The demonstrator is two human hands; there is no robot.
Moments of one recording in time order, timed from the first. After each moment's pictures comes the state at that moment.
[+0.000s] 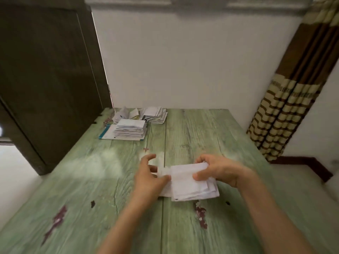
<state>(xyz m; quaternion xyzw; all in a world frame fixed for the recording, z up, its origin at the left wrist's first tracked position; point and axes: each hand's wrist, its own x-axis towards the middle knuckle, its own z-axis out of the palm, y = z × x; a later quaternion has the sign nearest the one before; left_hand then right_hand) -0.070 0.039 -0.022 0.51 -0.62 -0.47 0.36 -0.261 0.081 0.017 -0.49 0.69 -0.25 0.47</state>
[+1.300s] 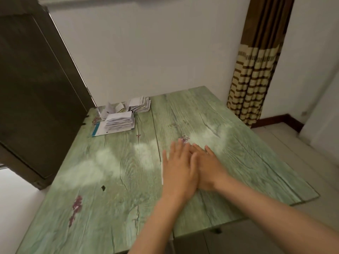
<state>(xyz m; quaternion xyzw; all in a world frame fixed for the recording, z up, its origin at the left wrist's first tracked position) -0.096 0.118 -0.019 0.39 -0.88 -0.19 0.19 -0.198 0.148 -0.036 -0.65 0.76 0.01 0.06</state>
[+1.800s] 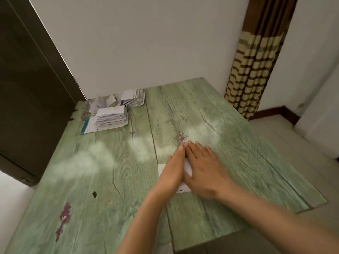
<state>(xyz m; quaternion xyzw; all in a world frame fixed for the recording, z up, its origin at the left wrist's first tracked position) -0.092 0.089 -0.021 0.32 -0.72 -0.59 0.15 -0.193 0.150 -0.037 -0.60 0.79 -0.05 0.09</state>
